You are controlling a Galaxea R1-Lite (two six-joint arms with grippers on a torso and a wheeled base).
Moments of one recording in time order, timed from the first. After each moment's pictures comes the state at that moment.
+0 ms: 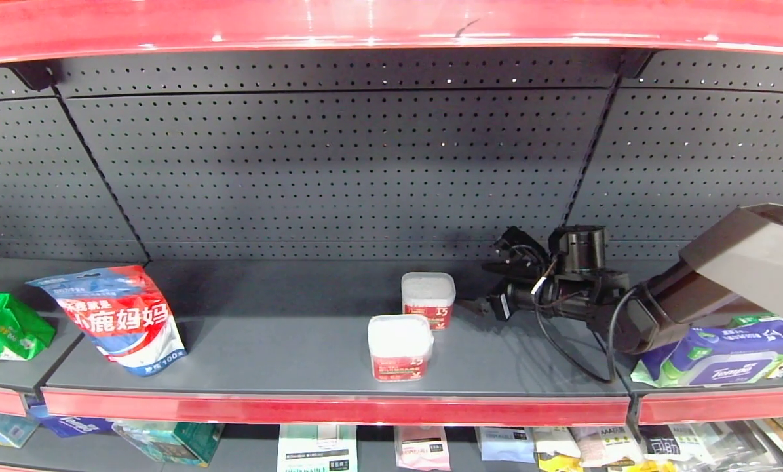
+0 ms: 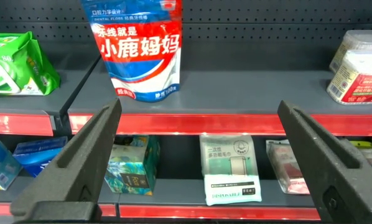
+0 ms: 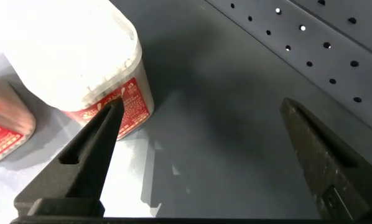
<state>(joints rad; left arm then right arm) 0.00 0.00 0.00 0.00 0.00 0.00 0.28 2.20 -0.97 -0.79 0.44 -0.32</state>
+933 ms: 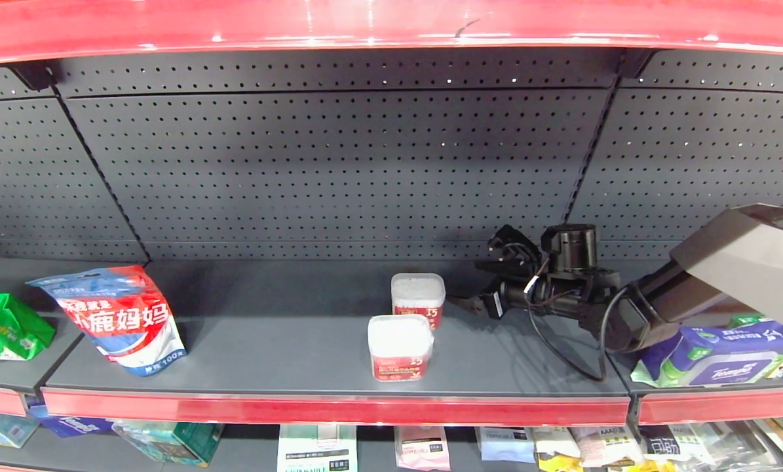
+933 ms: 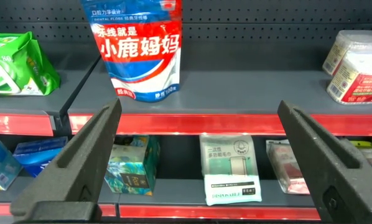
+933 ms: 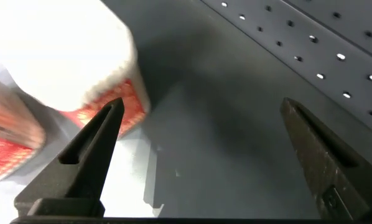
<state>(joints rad) 0.00 0.00 0.00 0.00 0.00 0.00 0.30 2.21 -0.99 -0.79 0.44 -0.30</state>
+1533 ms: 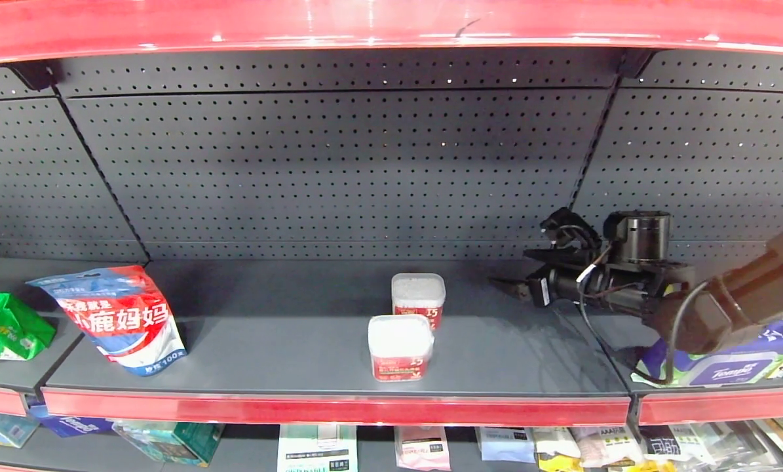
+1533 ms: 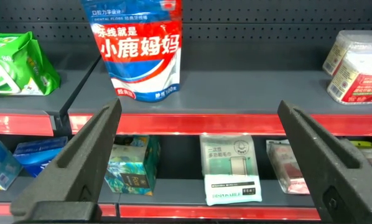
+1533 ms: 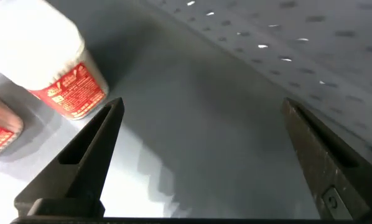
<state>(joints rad) 0.00 0.00 0.00 0.00 0.00 0.00 0.18 2.01 -0.84 -0.79 0.38 -0.27</state>
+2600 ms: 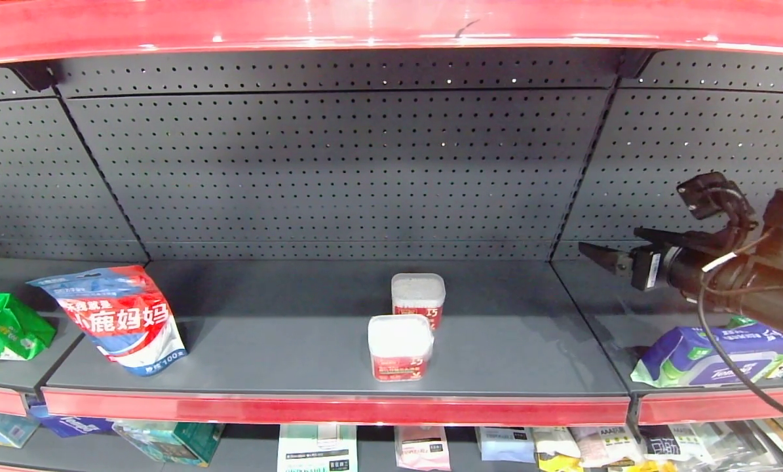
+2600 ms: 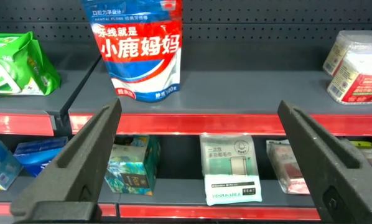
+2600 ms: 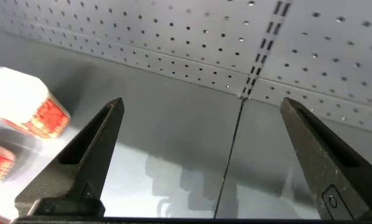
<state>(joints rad) 0.00 0.00 0.00 0.00 0.00 0.00 0.02 1.62 -0.61 -0.79 0.24 -0.11</state>
